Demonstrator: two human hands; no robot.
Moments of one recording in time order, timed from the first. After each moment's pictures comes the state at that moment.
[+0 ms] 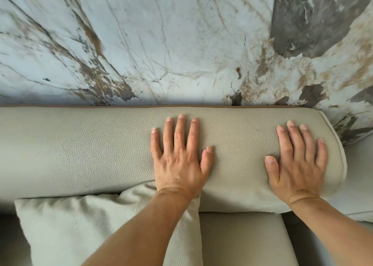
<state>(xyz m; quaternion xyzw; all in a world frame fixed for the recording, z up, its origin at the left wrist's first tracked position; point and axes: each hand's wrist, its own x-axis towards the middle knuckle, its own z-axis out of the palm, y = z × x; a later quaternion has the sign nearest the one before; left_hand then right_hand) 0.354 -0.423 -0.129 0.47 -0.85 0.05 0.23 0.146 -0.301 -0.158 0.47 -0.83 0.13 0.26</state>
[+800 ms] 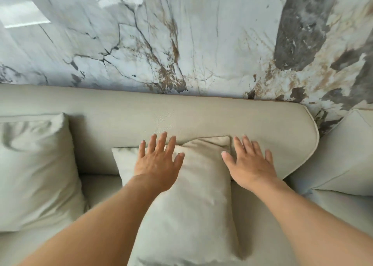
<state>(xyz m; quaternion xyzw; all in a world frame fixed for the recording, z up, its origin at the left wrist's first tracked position) 0.591 -0.374 -0.073 0.47 -0.88 -0.10 -0.01 0.383 -0.265 -0.059 0.46 -0.88 -0.01 -0.10</state>
